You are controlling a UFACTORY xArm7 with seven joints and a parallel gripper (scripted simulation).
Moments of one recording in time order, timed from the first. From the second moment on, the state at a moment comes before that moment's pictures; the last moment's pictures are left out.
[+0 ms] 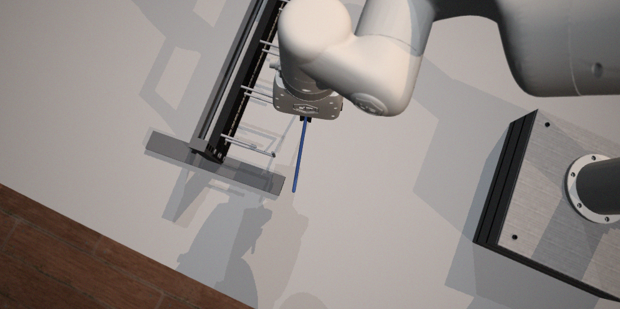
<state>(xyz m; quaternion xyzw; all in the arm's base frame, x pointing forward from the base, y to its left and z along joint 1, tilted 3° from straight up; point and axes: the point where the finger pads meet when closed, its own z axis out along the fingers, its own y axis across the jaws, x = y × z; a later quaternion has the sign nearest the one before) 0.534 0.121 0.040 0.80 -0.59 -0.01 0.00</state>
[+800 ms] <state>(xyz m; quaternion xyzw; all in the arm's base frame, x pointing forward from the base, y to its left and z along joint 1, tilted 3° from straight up) 0.585 0.155 0.062 0.75 -0.66 -0.02 0.02</state>
